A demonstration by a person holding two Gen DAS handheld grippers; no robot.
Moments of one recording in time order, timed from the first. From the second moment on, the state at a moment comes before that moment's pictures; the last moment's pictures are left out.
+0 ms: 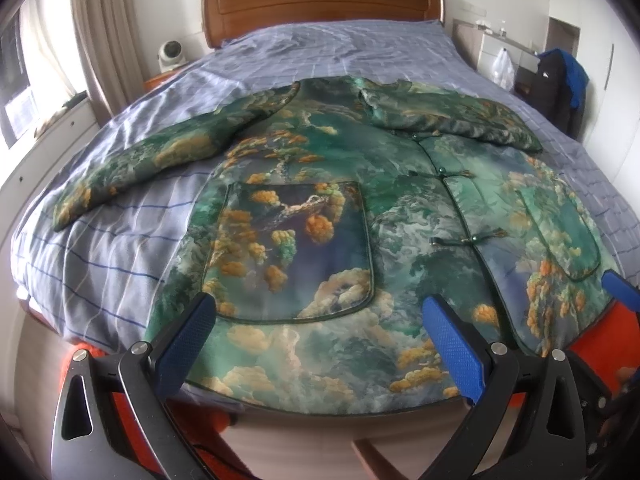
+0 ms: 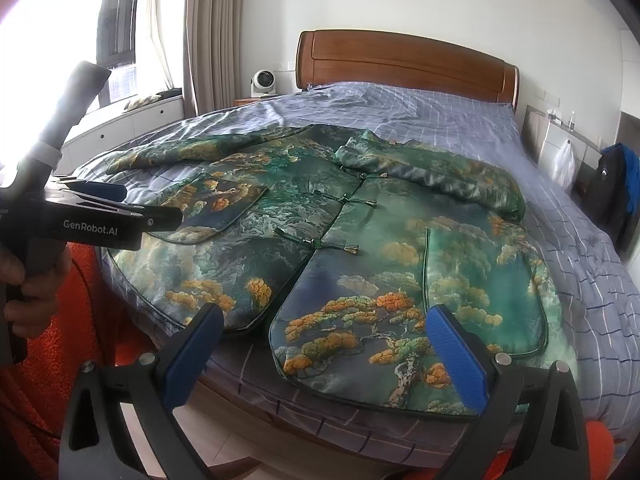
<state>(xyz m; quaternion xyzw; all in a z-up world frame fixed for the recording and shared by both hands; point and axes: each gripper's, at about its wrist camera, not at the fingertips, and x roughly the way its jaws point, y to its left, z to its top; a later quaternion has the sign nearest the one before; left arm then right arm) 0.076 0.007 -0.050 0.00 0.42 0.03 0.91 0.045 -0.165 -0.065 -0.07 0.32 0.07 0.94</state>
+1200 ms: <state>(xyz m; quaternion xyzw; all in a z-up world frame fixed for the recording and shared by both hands) 0.215 0.380 -0.121 -0.47 0.38 0.19 0.77 0.047 -0.150 -0.072 -0.10 0.33 0.08 0.93</state>
